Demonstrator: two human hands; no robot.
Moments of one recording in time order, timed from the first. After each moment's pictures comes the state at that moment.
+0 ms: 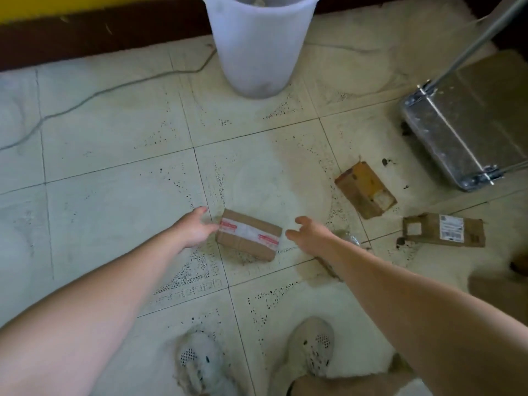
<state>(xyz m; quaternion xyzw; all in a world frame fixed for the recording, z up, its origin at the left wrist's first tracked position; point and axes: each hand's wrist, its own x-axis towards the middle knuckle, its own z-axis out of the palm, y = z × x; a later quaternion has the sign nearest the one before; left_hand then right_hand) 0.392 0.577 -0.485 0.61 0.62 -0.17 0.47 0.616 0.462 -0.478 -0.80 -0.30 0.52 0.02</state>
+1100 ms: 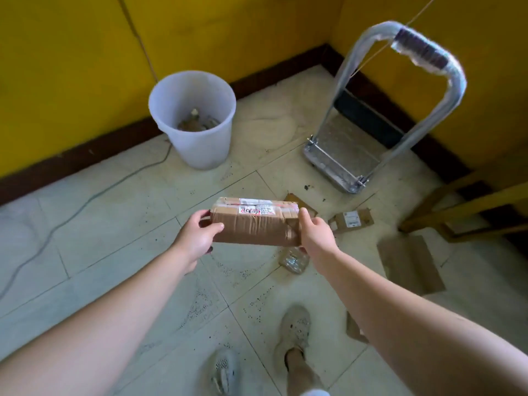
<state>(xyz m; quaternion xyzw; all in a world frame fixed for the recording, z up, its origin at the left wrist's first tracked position) 0.423 0.552 -0.301 0.51 0.58 0.05 0.63 0.609 0.406 -0.287 -0.86 -0.02 0.38 0.33</state>
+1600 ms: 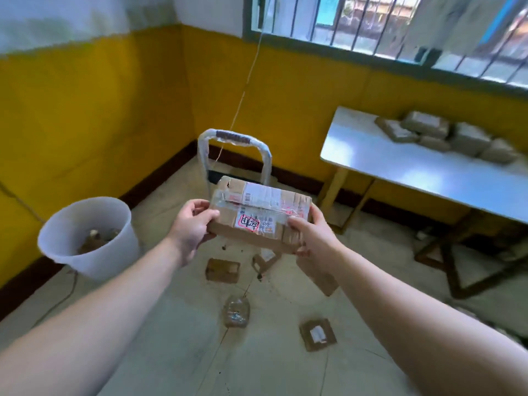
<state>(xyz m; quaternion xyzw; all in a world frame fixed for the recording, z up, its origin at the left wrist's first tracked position) 0.541 0.459 0.000 0.61 0.31 0.10 0.72 0.630 0.233 -0.006 -0.72 0.03 0.25 0.65</state>
